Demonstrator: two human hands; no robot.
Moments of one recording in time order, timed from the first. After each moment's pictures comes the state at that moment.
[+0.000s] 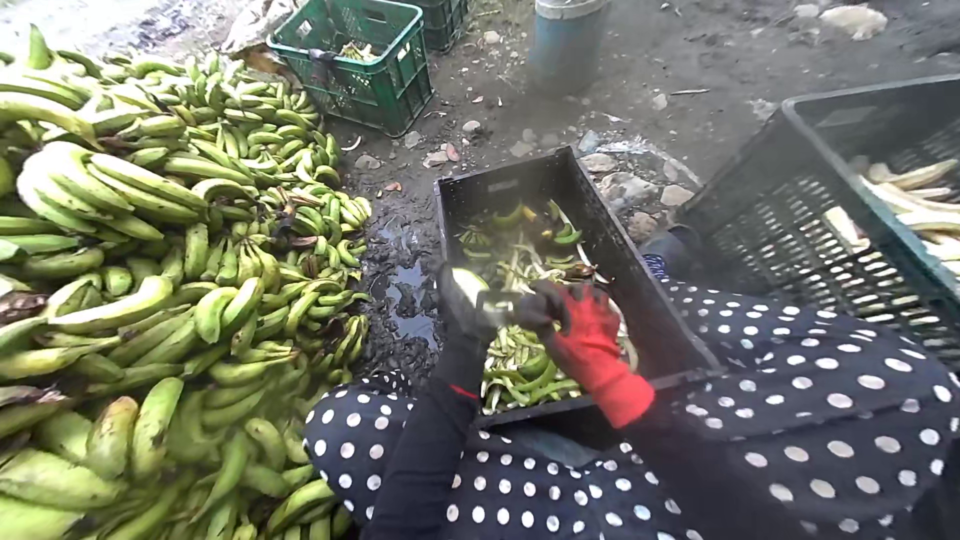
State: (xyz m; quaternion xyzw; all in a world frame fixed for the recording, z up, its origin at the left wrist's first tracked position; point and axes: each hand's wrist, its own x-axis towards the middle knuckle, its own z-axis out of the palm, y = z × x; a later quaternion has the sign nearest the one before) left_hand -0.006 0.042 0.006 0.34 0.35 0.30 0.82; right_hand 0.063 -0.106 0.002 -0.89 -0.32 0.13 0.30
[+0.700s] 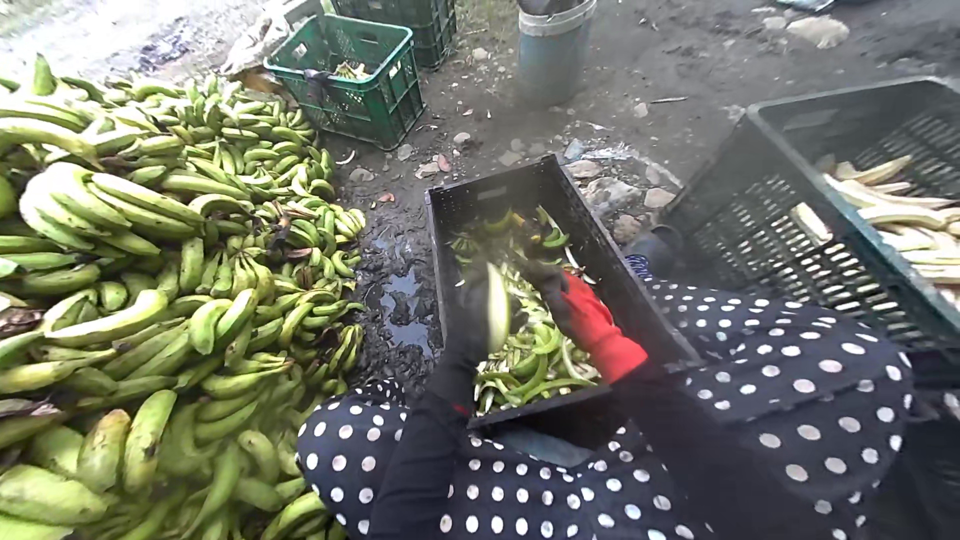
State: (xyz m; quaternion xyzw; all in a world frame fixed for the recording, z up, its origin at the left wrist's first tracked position) left_hand -0.014 0.025 0.026 0.58 0.27 0.14 0.75; right_hand 0.105 -0.104 0.012 -0.86 -0.28 0.27 0.34
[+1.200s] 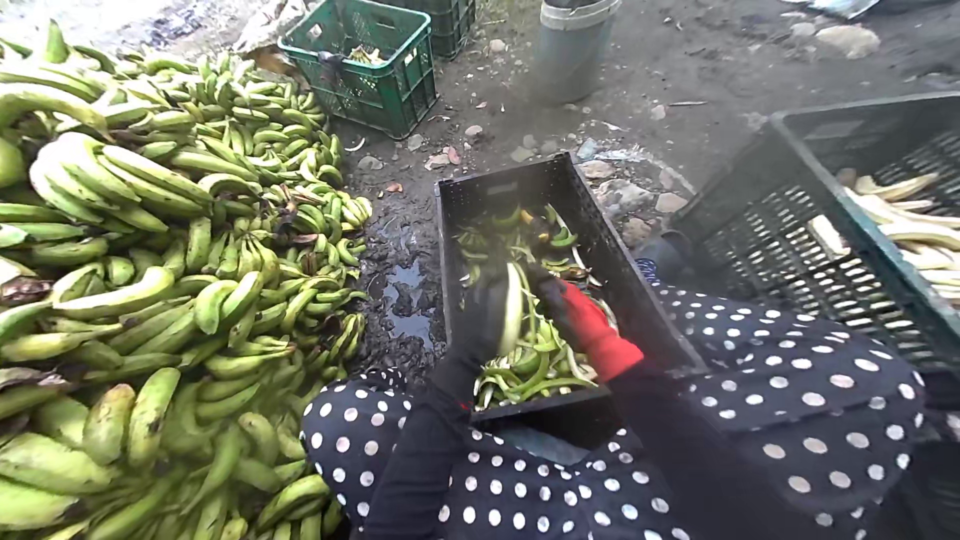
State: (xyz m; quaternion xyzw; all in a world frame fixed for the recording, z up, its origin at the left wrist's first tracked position) left_hand -0.019 0.026 0.016 0.70 0.23 0.15 0.66; right_hand 0.102 -0.097 0.000 -0.82 -0.27 0.34 0.37
